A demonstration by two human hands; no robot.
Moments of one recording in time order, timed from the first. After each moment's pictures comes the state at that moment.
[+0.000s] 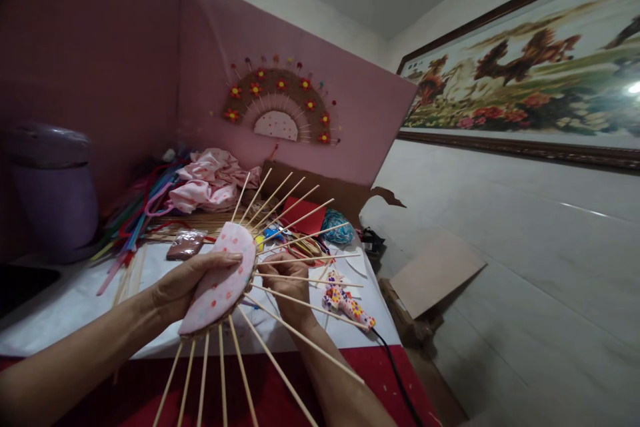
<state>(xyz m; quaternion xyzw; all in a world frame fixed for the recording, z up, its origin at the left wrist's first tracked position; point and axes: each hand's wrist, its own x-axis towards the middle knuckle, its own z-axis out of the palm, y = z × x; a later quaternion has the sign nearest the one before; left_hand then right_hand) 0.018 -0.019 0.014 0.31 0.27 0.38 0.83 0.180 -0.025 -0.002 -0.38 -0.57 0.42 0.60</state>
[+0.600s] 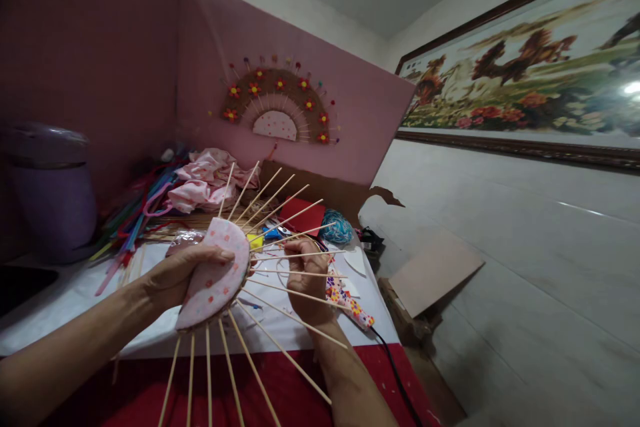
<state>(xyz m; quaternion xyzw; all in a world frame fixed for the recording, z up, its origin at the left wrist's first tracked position) 0.008 -0.013 0.021 0.36 0.30 0.41 0.78 0.210 -0.017 0.002 -0.43 -0.69 0.00 0.58</state>
